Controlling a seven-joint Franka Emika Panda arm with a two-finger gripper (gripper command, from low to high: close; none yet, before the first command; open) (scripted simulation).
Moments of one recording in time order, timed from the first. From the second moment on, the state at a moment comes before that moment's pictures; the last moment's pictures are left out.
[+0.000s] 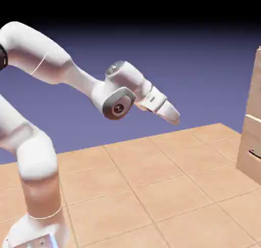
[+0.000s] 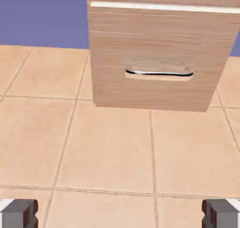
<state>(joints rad) 0.05 -0.58 -0.02 -2.79 -0.04 3.03 0.69</state>
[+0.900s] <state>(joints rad) 0.80 -0.89 -0.54 -2.26 -1.00 2.95 -0.49</state>
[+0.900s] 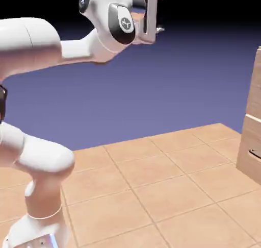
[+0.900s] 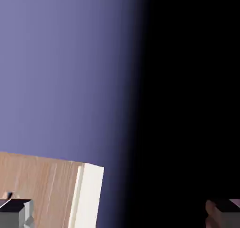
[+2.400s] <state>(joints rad) 2.04 -1.39 -1.40 -1.38 -2.59 2.81 -2.44</state>
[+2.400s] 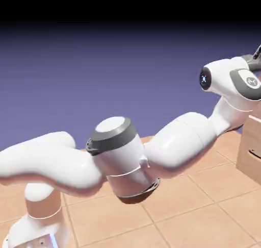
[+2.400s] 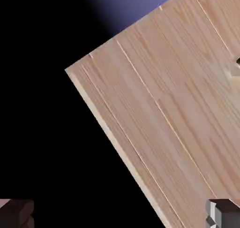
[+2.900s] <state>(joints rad) 2.41 -1.49 -1.49 -0.92 -2.62 2.91 -2.87</state>
